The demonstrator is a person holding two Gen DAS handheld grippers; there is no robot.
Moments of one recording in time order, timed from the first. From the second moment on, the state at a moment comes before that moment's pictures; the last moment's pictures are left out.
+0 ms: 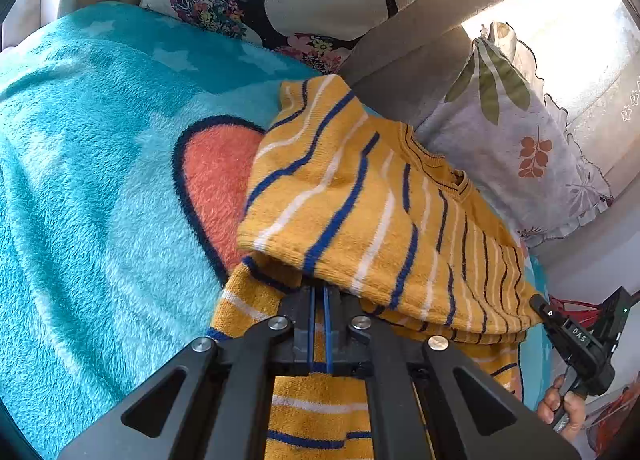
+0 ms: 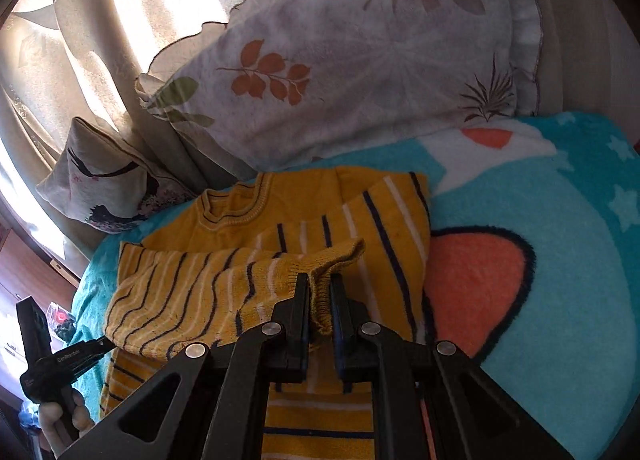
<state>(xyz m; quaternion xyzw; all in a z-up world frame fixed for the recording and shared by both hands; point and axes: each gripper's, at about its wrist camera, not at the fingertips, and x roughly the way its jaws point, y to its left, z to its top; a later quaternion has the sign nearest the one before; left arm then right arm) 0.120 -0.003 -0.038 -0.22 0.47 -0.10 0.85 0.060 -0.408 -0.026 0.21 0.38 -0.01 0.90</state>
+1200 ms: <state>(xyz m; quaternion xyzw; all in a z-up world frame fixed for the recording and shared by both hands) -0.079 0.047 -0.056 -0.27 0.46 -0.28 0.80 -0.173 -0.396 -0.088 0.39 0.39 0.21 0.81</state>
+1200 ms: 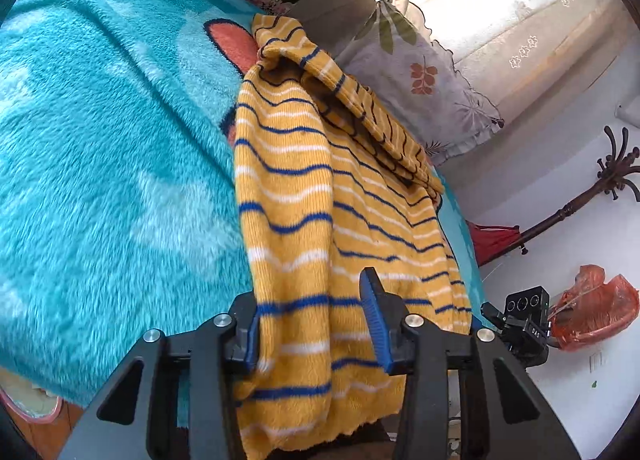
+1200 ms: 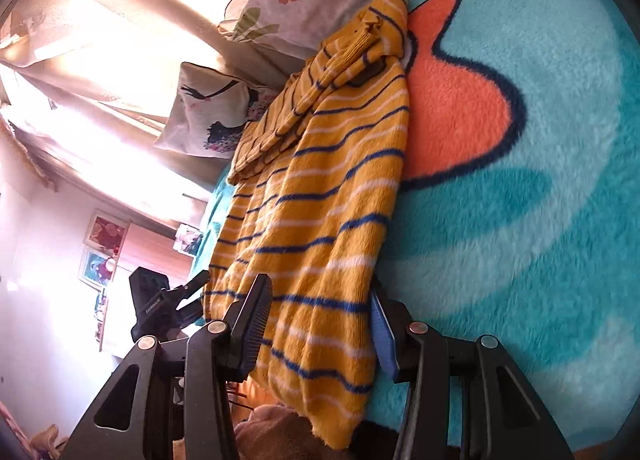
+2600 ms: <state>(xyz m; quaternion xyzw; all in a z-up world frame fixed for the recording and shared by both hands) -0.149 0.063 0.020 -0.23 0.39 -0.27 0.85 -0.235 -0.338 -0.047 0.33 0.34 0.28 0.83</state>
